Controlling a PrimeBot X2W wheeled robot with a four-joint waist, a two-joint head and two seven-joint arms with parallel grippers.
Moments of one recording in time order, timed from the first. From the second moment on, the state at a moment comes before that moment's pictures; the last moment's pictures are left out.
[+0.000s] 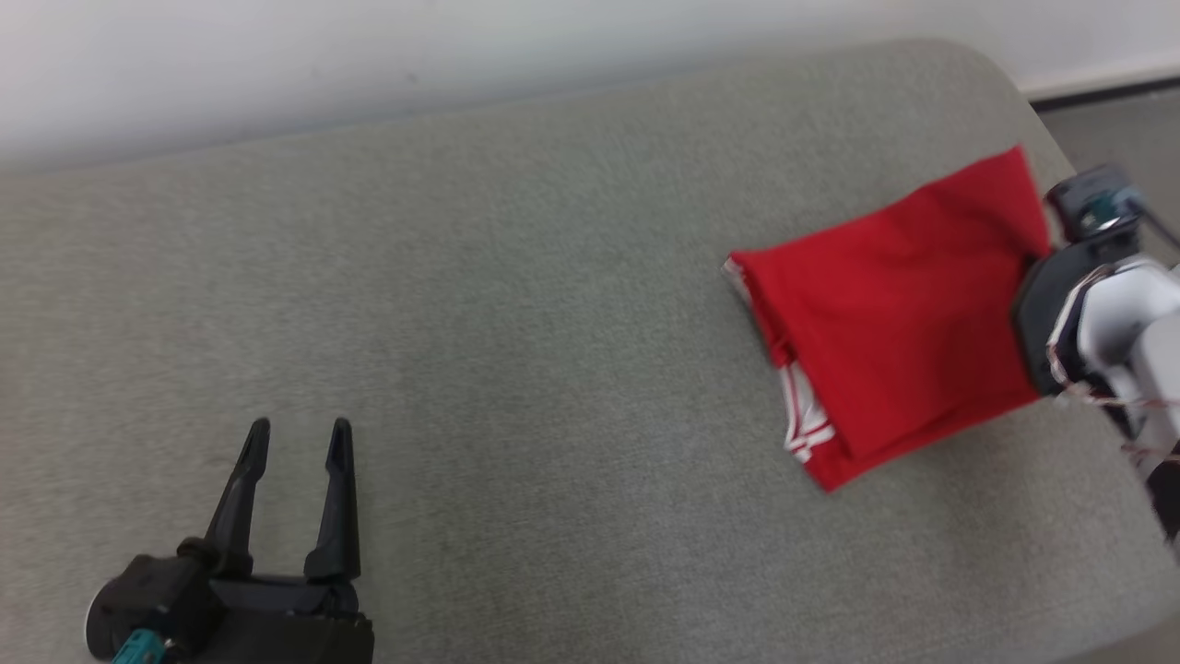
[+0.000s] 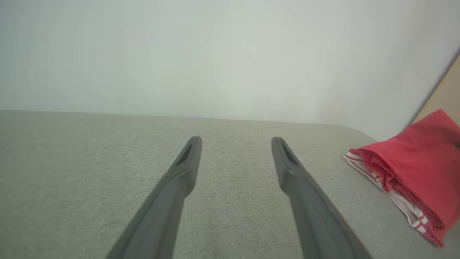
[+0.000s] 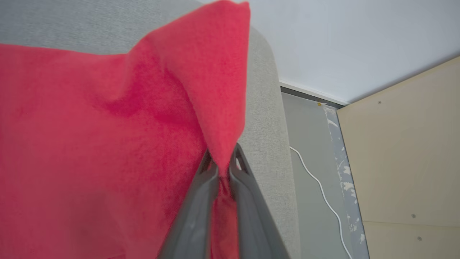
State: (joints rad) left arm -0.08 0.05 0.01 0.03 -0.21 -0.13 -0.26; right arm -0.82 -0.48 0.37 0.72 0.17 0.13 0.44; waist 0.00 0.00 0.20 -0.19
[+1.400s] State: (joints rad) left arm -0.18 0.10 -0.04 0.00 -0.21 -0.13 -0.26; right arm -0.95 -0.48 0.14 0.88 -0.04 0.13 -0.08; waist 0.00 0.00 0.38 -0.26
